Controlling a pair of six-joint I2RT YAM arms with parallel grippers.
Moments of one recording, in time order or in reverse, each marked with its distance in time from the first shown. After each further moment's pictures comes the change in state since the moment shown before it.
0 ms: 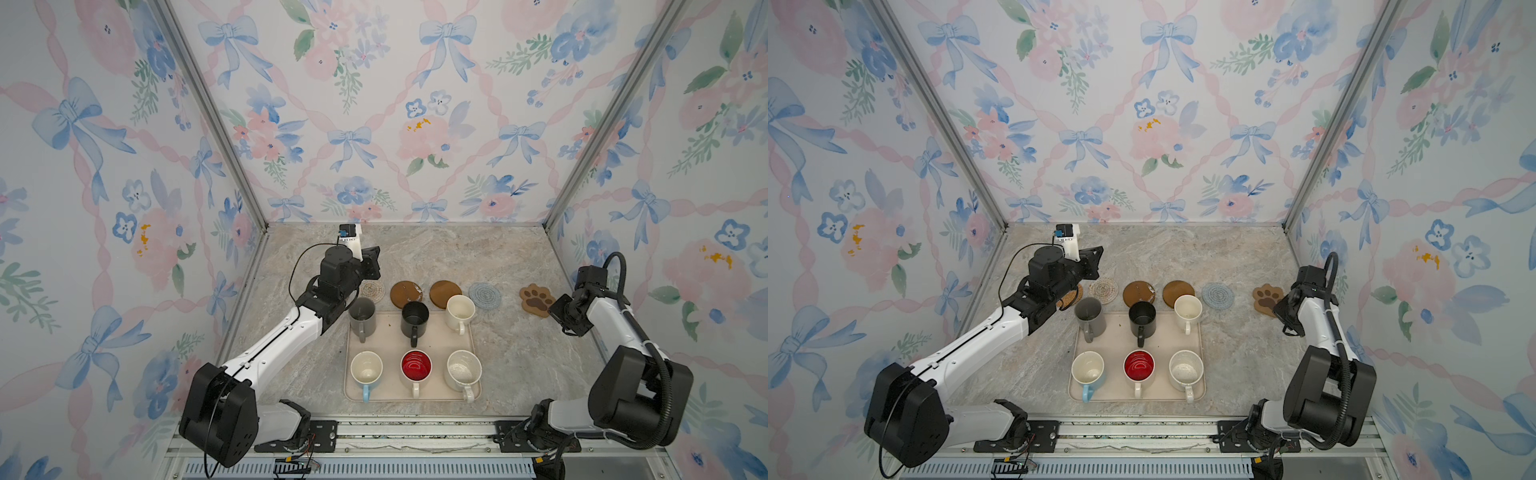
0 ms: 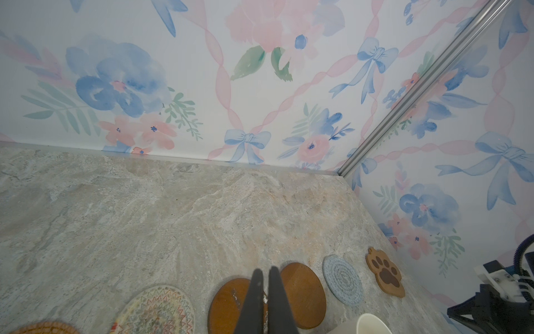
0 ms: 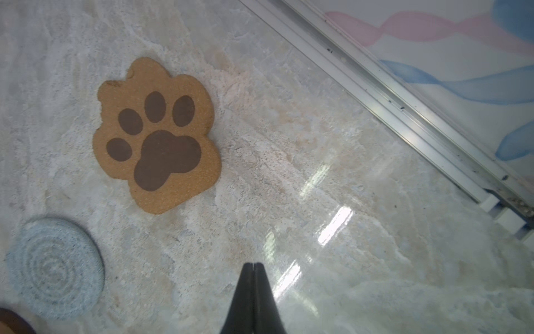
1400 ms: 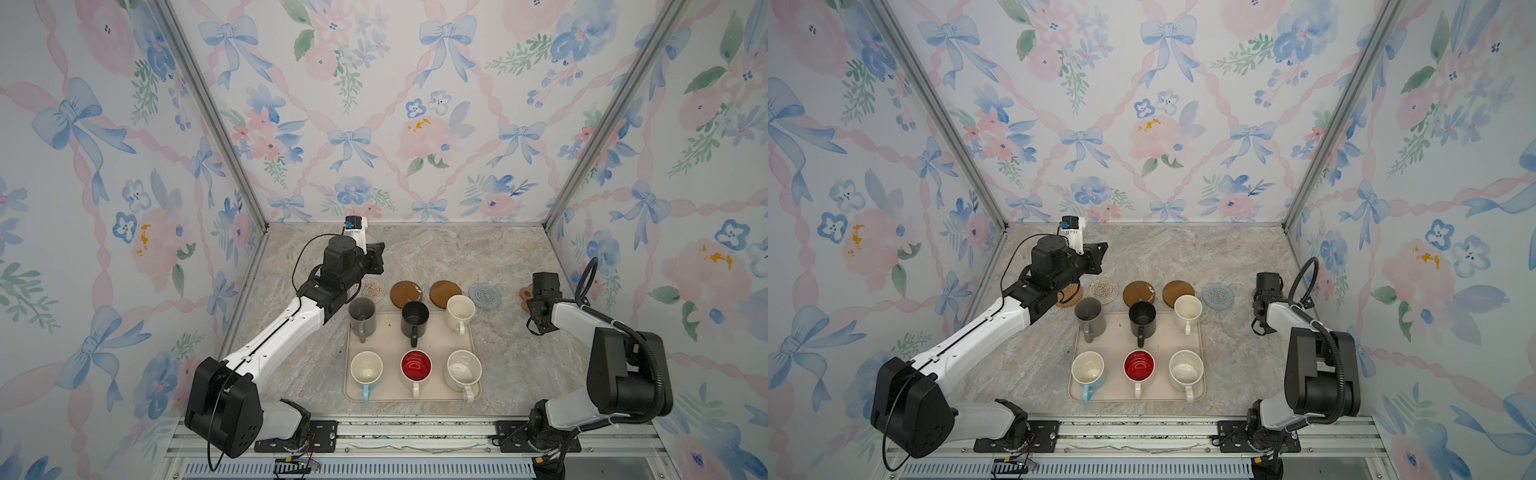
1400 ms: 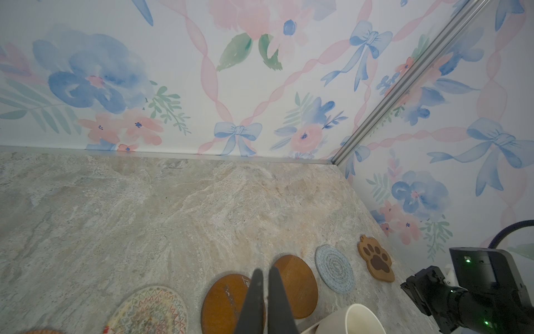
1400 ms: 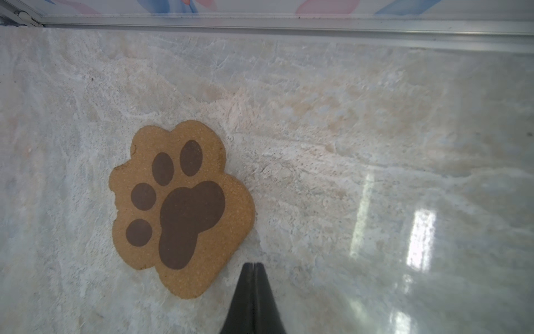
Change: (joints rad) left arm 0.000 0.043 0.126 -0.125 0.047 0.019; right arm 0.222 0.172 -0.183 0.437 0.331 0.657
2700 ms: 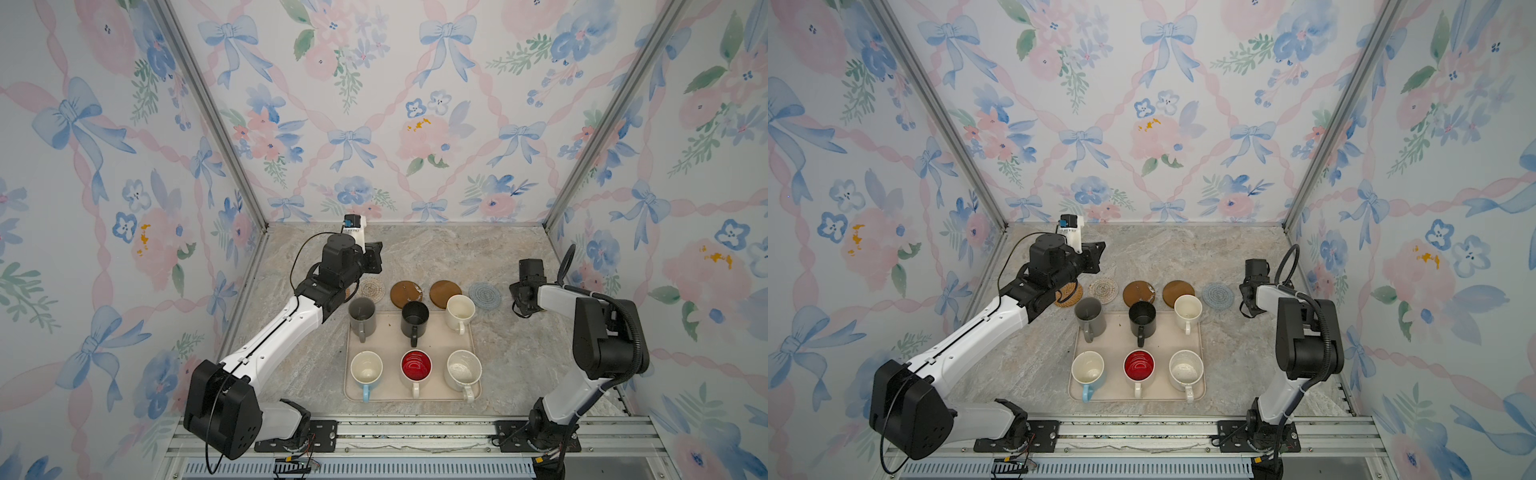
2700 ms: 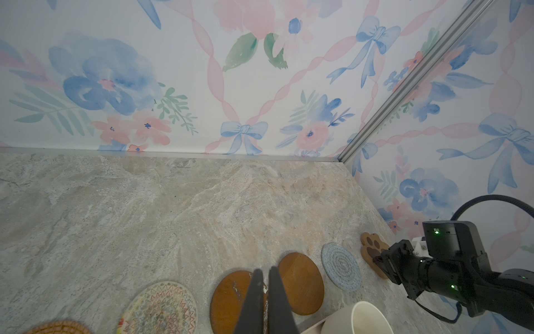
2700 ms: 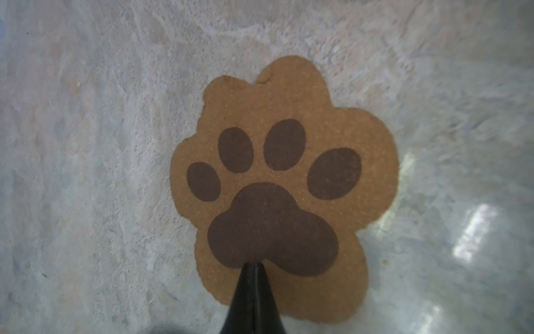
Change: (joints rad) left arm 0.005 -0.025 0.016 -0.055 -0.019 0.023; right arm 0.077 0.219 0.181 0.065 -0.161 -0.015
